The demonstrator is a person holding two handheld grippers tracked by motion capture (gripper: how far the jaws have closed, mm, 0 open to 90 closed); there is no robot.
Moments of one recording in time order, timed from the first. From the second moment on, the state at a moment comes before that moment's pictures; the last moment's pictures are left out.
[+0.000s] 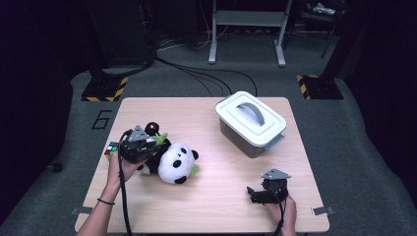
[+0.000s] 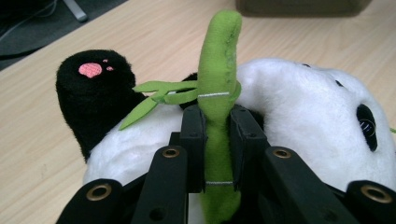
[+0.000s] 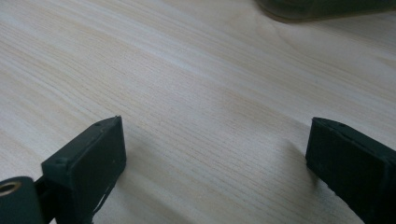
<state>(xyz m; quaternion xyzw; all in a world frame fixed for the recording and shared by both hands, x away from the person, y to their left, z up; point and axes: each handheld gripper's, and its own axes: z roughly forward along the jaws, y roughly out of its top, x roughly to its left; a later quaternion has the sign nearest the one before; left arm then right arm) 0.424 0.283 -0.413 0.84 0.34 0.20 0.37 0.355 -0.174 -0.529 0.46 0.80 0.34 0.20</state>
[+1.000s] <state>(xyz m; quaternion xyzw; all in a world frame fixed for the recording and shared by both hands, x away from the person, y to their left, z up) 0.394 0.311 -0.407 0.81 0.37 0.21 0.40 0.355 -0.174 -0.529 0.46 0.79 0.34 0.20</state>
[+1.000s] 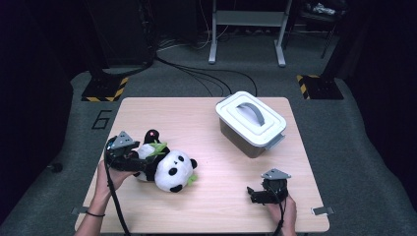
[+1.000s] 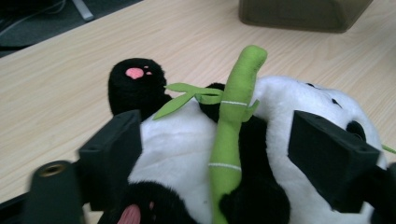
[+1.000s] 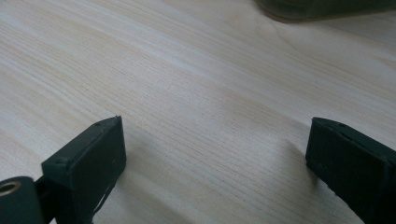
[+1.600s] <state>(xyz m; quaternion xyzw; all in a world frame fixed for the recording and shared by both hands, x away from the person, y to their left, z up) 0.338 0.328 -0.420 0.80 0.39 0.25 0.37 0.355 -0.174 -0.529 0.46 0.79 0.34 0.20</state>
